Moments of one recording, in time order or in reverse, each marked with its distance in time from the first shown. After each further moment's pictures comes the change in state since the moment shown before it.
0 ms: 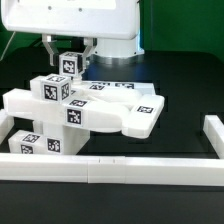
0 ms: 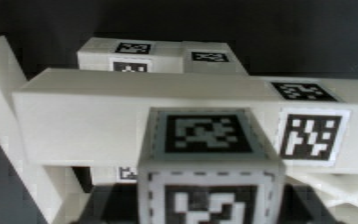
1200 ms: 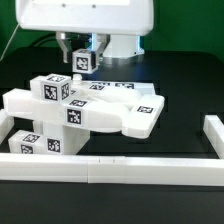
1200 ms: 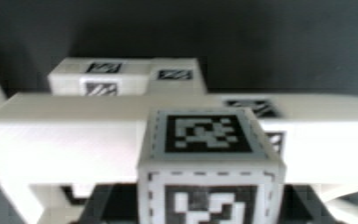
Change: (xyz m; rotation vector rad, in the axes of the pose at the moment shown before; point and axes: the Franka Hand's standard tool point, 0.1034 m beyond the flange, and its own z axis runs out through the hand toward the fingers) arm -0.002 -0.007 -0.005 0.010 0.002 0.011
